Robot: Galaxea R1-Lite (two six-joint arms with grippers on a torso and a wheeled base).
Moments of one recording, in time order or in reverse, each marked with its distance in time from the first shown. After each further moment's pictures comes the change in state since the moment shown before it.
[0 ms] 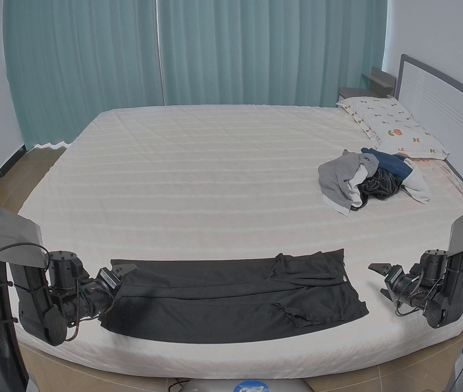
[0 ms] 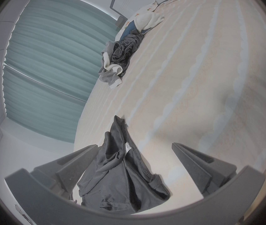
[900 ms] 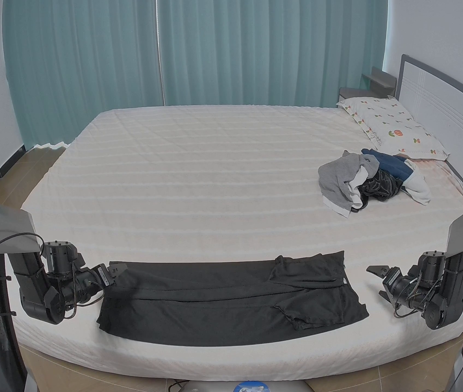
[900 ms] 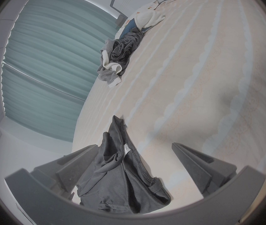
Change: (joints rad) left arm 0.129 0.060 -0.209 0.208 0.023 0.507; right arm 0.011 0.010 0.003 0.000 -0.011 -0.007
